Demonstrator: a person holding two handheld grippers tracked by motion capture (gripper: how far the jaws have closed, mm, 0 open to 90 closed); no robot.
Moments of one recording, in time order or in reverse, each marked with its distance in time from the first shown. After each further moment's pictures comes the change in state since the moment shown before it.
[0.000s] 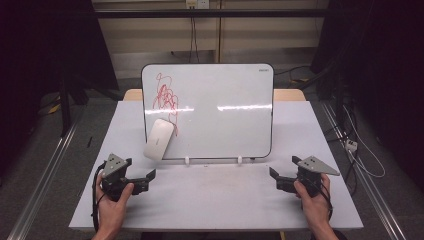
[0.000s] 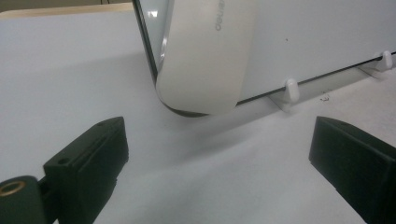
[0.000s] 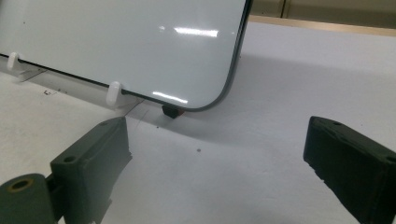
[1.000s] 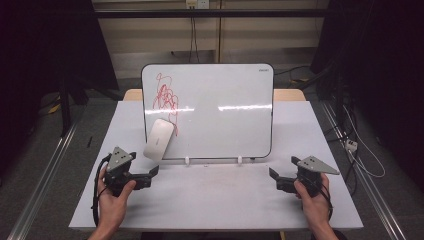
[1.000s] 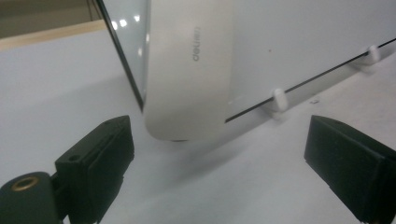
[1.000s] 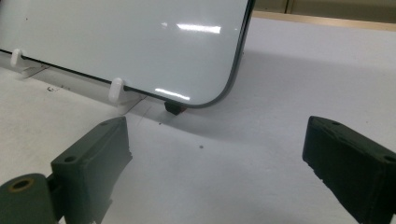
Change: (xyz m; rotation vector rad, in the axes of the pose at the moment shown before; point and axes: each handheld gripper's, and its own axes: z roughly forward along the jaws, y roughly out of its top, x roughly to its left) left arm -0.005 0.022 0.002 0.015 -0.014 0.116; right arm 0.000 0.000 0.001 0.014 0.011 -0.002
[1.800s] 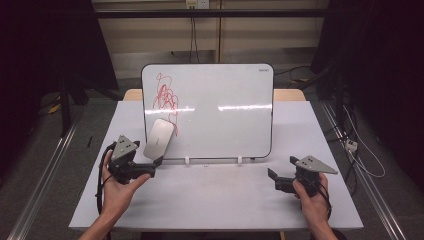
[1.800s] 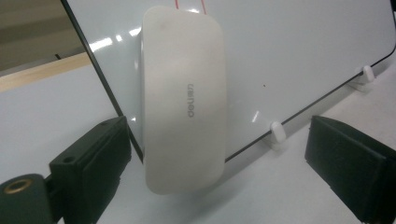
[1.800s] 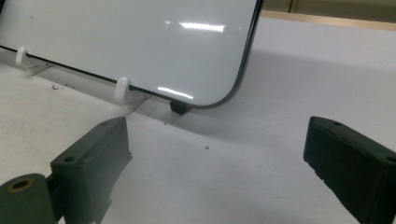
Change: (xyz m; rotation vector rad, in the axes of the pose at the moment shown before) left arm -0.002 0.032 0.011 -0.014 -0.022 0.049; right arm 0.003 0.001 0.002 0.005 0.012 -0.008
